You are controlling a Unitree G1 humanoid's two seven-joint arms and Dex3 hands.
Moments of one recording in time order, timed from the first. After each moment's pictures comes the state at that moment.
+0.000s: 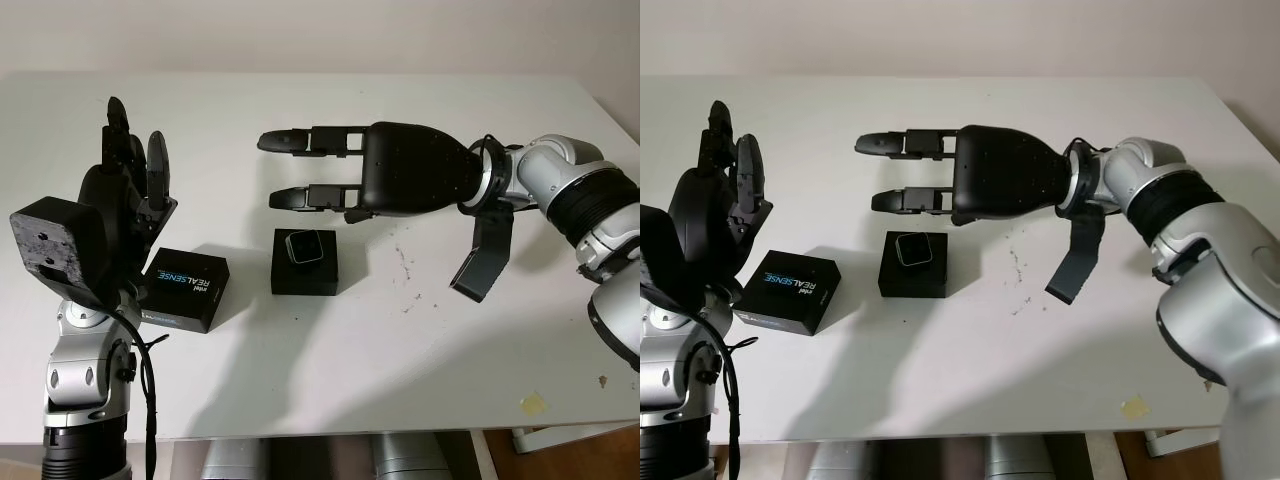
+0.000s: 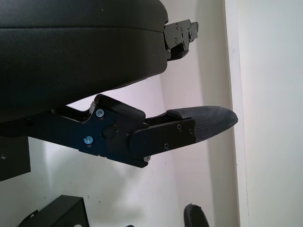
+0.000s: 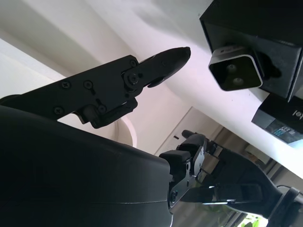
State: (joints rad) left arm -0.29 0.23 0.24 -0.21 -0.12 0.30 0.00; right arm -1.33 -0.61 1.07 1.07 -1.59 -0.74 -1.36
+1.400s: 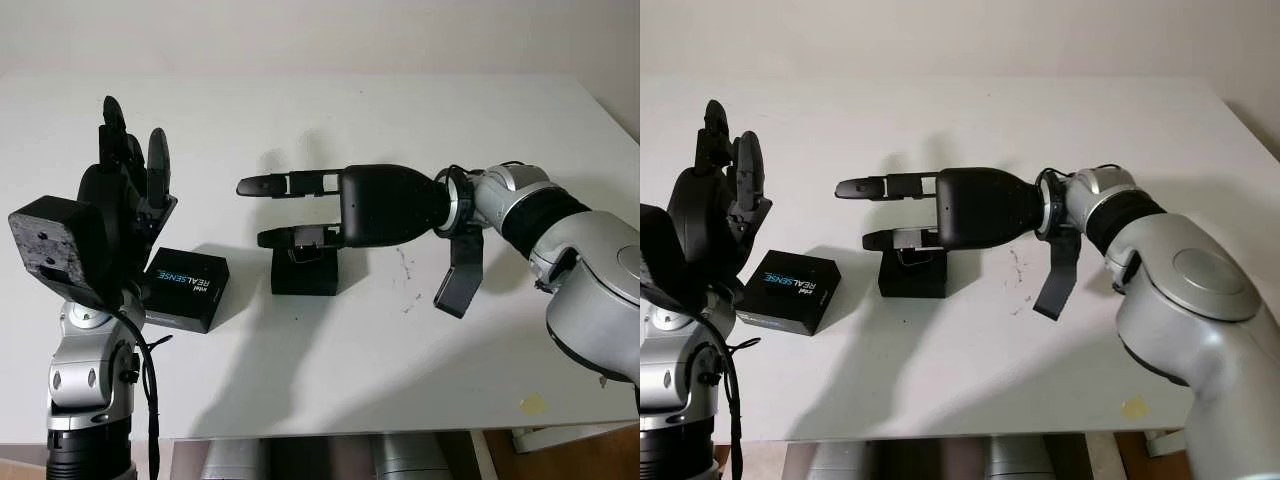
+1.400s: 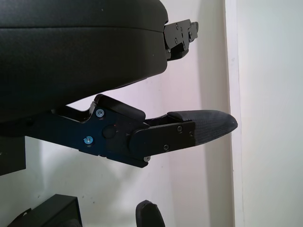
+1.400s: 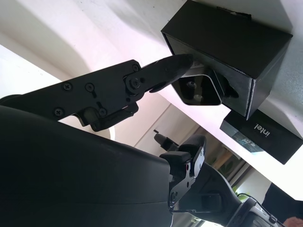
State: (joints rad) left arm -0.28 0.21 0.24 -0.25 -0.12 0.33 0.04; right arm -1.33 -0.49 1.25 1.18 -1.58 -0.61 -1.48
